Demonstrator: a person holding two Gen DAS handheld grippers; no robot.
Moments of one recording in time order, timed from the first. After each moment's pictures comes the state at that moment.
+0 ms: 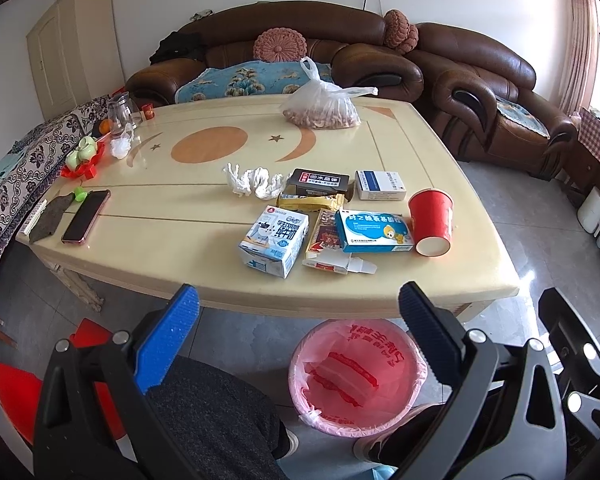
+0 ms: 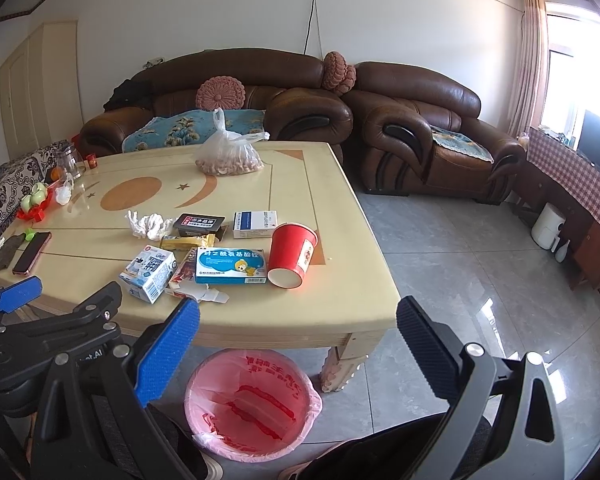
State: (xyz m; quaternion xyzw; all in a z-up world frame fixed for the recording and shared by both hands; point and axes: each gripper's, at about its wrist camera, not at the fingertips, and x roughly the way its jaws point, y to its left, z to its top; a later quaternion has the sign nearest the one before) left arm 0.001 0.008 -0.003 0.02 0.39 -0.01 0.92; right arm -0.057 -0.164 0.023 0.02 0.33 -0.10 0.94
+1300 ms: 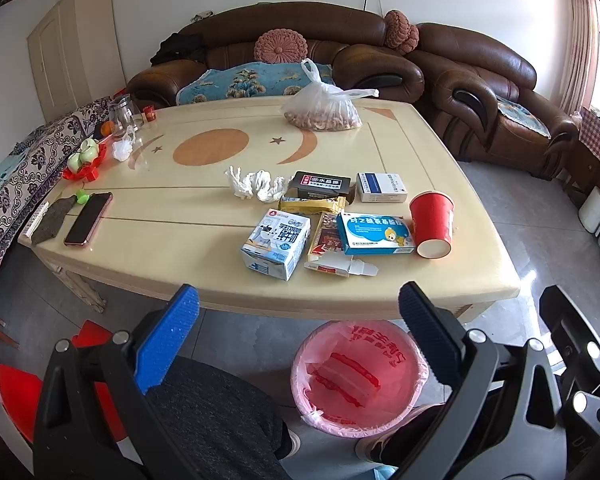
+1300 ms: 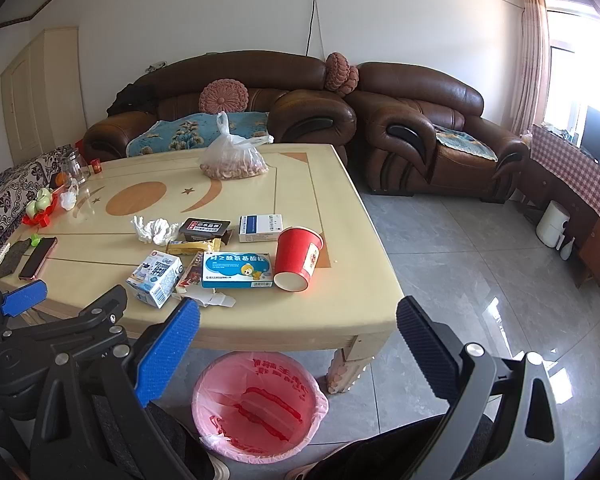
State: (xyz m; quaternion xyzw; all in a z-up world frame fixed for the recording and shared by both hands) left arm 0.002 0.009 0.004 0.02 0.39 -0.01 0.92; right arm -0.058 -0.163 0.028 0.02 0.32 -0.09 0.94
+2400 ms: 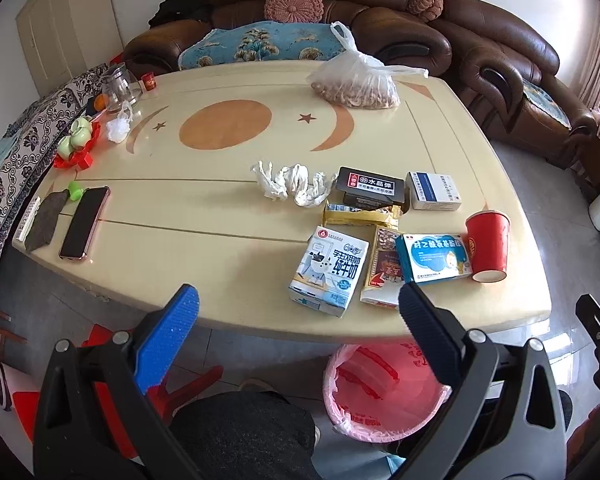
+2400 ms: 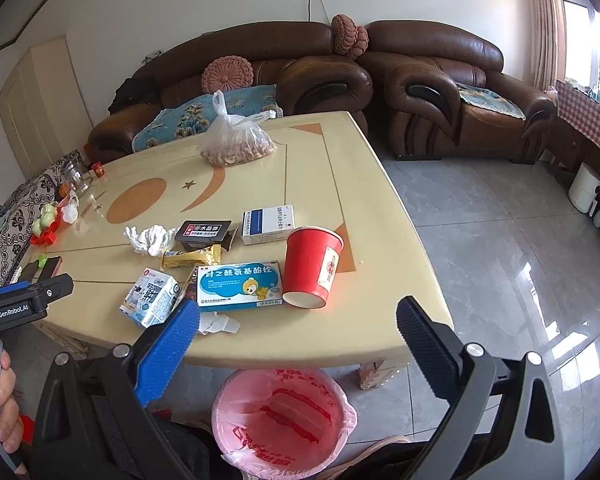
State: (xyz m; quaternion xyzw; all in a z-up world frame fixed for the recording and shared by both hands) left arm 0.115 0.065 -0.004 0.02 0.48 -0.01 0.88; right arm 0.045 -0.203 -0.005 0.09 0.38 -0.05 0.92
